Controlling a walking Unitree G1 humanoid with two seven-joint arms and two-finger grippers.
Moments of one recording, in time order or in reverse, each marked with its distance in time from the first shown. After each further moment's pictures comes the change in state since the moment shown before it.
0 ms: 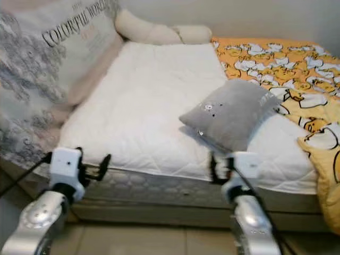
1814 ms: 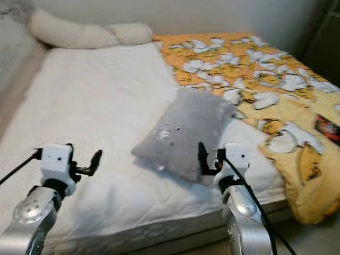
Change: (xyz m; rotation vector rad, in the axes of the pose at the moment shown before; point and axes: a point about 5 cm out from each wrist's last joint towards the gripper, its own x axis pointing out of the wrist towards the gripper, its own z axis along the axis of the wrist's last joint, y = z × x) left arm 0.006 0.012 0.003 -0.002 -0.017 0.029; right arm 0.015 0.009 0.011 0.011 -0.056 0.062
